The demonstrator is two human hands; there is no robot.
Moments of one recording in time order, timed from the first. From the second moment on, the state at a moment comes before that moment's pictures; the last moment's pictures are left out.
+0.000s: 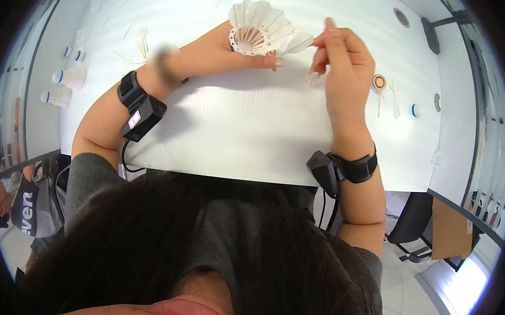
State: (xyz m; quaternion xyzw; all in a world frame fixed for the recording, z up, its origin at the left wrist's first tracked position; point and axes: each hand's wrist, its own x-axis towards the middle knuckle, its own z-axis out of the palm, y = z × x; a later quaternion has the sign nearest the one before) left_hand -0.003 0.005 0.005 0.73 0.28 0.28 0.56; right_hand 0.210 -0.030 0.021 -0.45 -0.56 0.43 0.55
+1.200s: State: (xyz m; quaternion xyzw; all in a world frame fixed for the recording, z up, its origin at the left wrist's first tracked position) left_hand 0.001 0.020 -0.020 0.64 0.18 0.44 0.61; right_hand 0.204 -0.036 0.030 -0.43 -0.61 0.36 0.56
